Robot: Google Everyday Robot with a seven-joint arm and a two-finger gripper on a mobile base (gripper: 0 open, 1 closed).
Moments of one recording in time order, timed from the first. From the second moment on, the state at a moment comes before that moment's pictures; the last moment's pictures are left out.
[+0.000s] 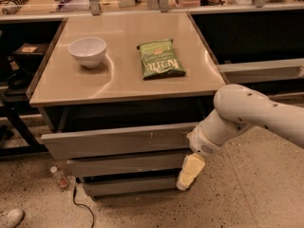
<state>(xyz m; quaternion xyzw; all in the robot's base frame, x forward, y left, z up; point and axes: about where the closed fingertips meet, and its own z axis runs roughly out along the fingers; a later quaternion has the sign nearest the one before) 0.455 -0.108 0.651 -0.56 0.80 0.19 0.11</state>
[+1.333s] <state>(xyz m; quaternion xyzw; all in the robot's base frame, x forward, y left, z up) 0.455 -0.108 0.651 -0.56 0.80 0.19 0.11</state>
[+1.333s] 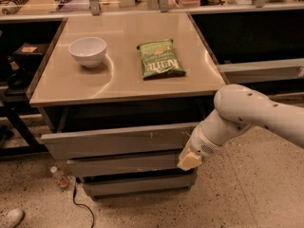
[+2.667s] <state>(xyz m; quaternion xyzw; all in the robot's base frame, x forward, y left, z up) 0.518 -0.109 0.633 -0.57 0.80 0.17 0.12</state>
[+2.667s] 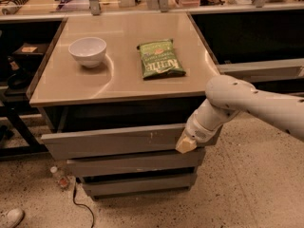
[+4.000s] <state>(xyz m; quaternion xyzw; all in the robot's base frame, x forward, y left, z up) 0.519 -0.109 0.633 -0.57 0.80 0.17 0.12</state>
